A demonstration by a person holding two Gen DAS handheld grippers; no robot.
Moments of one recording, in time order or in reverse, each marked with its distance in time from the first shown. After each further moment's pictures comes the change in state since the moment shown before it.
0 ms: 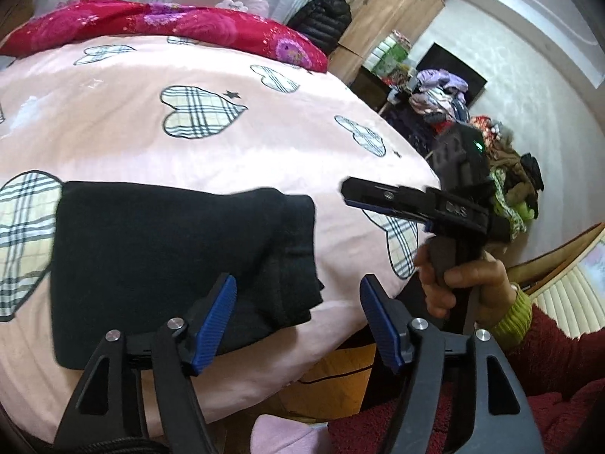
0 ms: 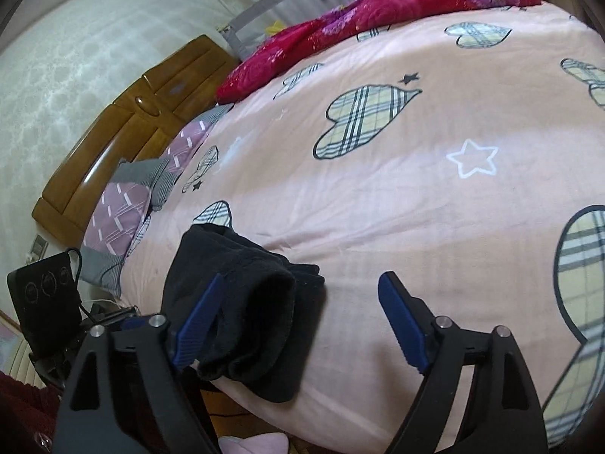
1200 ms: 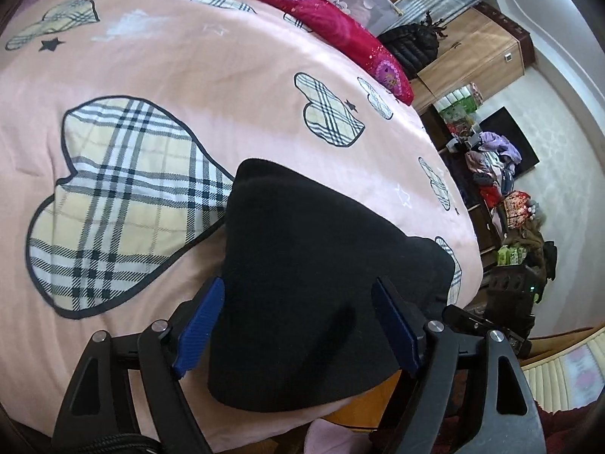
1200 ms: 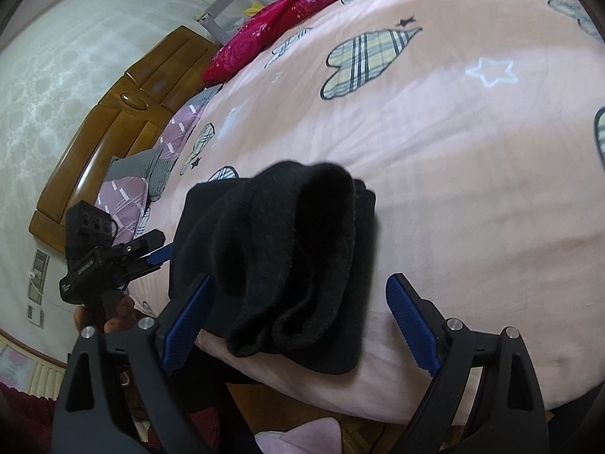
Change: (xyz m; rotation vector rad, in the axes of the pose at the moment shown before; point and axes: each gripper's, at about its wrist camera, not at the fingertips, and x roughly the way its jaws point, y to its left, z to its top) left arm -0.018 0.161 0.001 -0.345 0.011 0.052; right arm 0.045 0.028 -0.051 0.134 0.088 0.021
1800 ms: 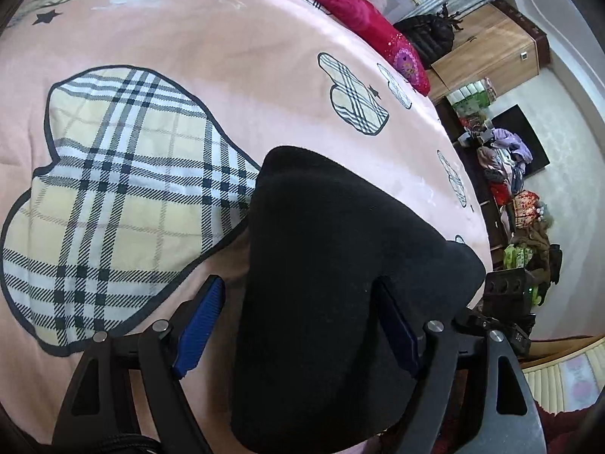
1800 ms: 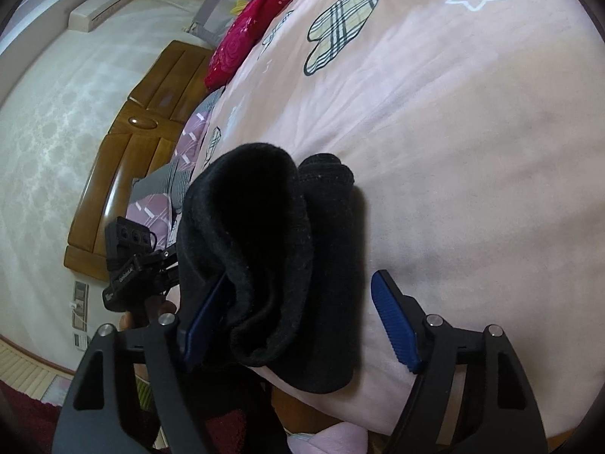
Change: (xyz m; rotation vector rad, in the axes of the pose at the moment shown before) left arm 0.038 0.026 0.011 -0.045 0.057 0.025; right arm 0.022 -0.038 -0.006 0.157 0.053 0.159
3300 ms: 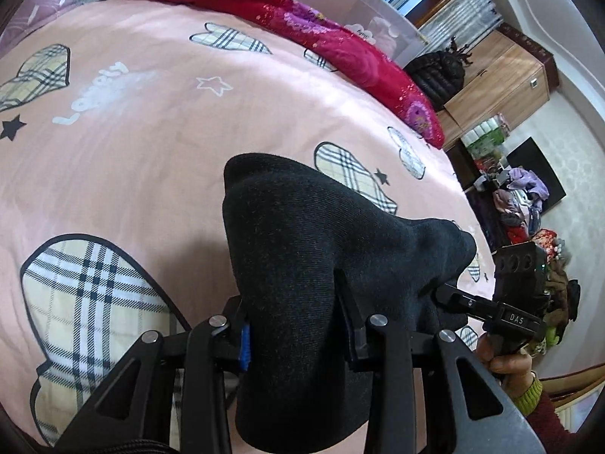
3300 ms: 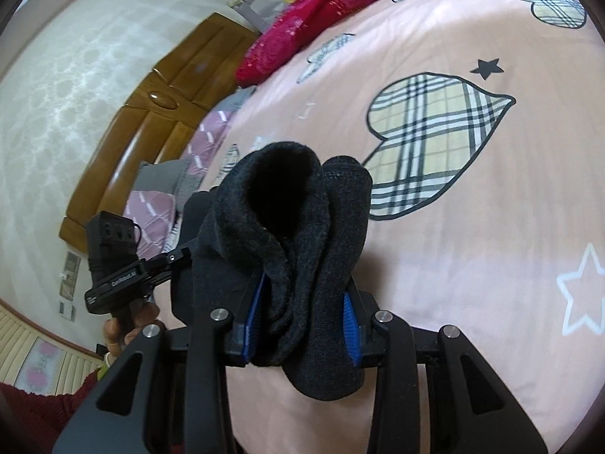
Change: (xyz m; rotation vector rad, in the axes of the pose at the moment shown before) left arm 0.017 -0.038 0.136 -0.005 -0.177 0.083; right arm 0.034 0.035 0.175 -0.236 0.063 -0.006
